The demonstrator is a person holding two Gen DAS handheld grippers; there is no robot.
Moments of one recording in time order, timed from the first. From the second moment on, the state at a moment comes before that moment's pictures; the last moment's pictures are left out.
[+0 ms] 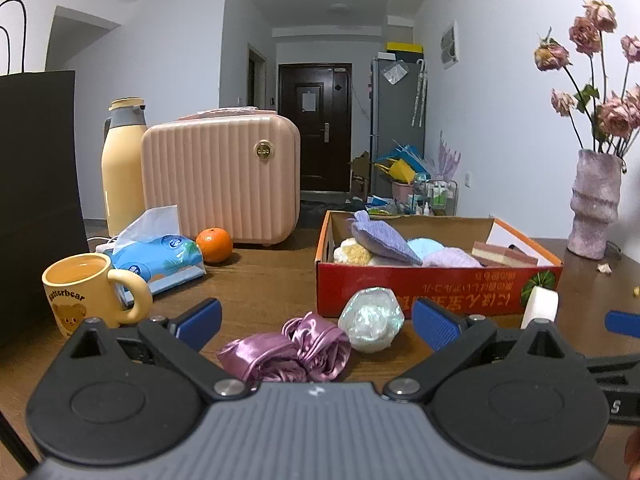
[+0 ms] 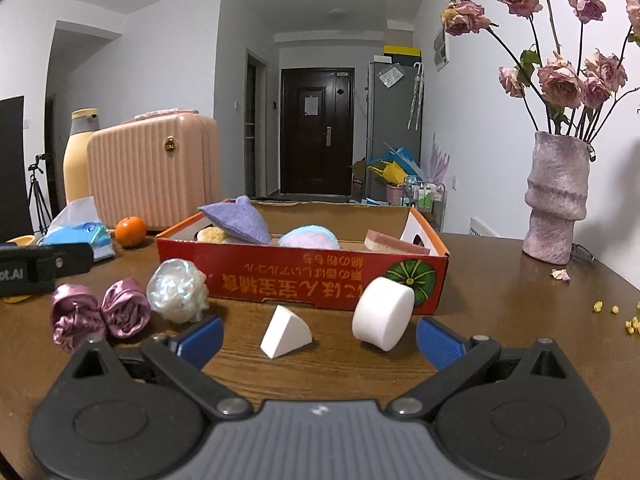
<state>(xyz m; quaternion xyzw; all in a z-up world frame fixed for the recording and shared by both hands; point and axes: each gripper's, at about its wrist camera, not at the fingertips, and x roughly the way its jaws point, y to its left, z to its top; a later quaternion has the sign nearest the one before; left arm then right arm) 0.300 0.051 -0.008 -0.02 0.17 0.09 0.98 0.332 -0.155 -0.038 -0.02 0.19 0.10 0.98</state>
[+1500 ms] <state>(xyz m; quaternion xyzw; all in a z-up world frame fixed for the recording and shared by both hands) 0.393 0.102 -0.065 0.02 0.31 0.02 0.95 0.369 -0.113 -0.054 -0.04 0.23 0.11 0.97</state>
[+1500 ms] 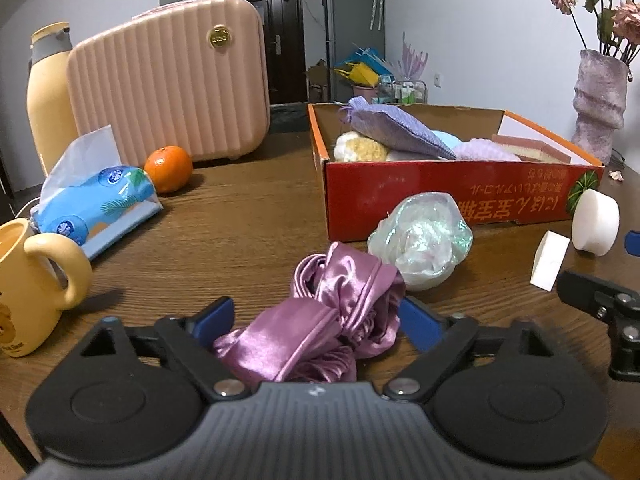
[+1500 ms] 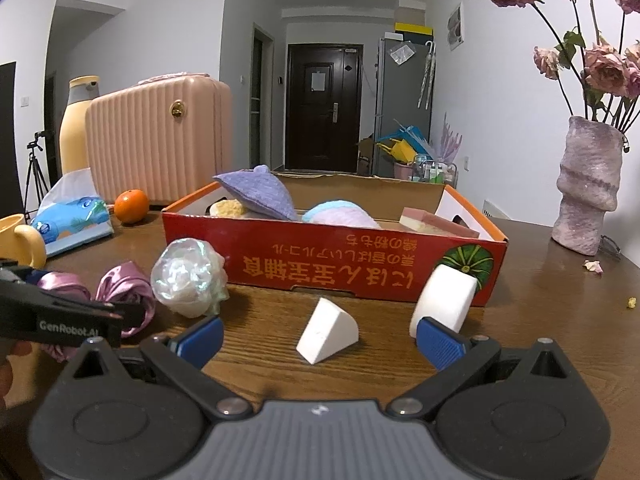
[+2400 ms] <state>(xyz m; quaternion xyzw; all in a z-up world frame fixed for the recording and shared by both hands) 0.378 0.129 -0.049 -0.01 0.31 0.04 0.95 0.379 -0.089 -0.056 -0.03 0.23 0.11 0.97</state>
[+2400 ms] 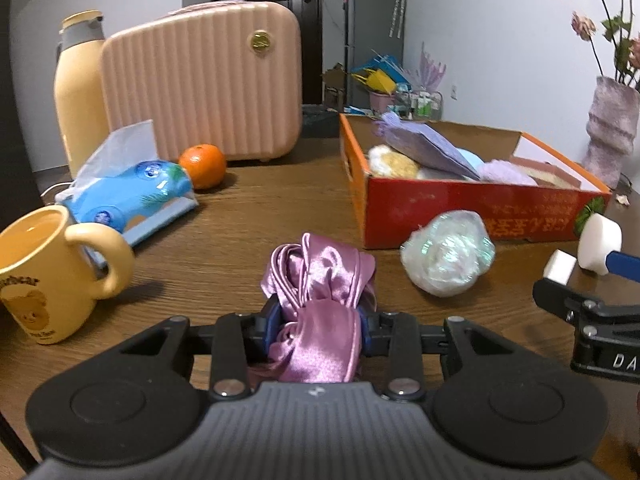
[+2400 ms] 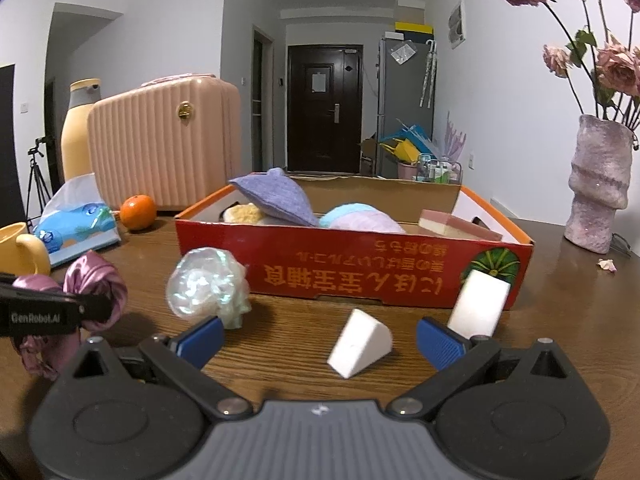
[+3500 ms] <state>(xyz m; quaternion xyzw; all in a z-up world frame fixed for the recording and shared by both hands) 0.363 0.183 -0.032 0.01 0.25 0.07 0.97 0.412 0.007 -0.062 -0.04 0.26 0.14 0.95</state>
